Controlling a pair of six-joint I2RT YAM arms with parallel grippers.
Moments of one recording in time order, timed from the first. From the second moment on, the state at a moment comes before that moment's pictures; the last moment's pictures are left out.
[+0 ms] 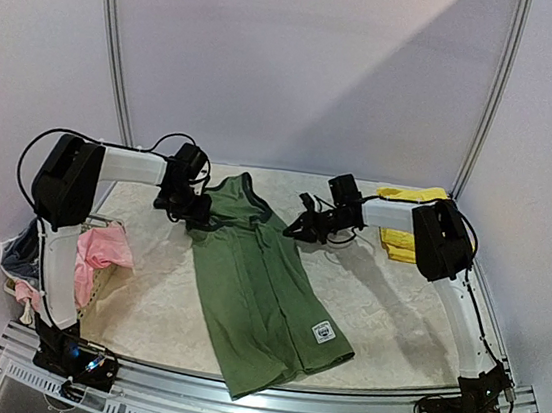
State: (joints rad) left arm -0.35 2.10 1.46 -0.48 -0.04 -0.23; right arm 0.49 2.61 2.01 -0.28 -0.84 0.61
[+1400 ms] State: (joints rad) left arm -0.23 2.67 2.34 -0.56 0.35 -0.24; right arm 0.40 2.11 1.42 -0.34 -0.40 0.49
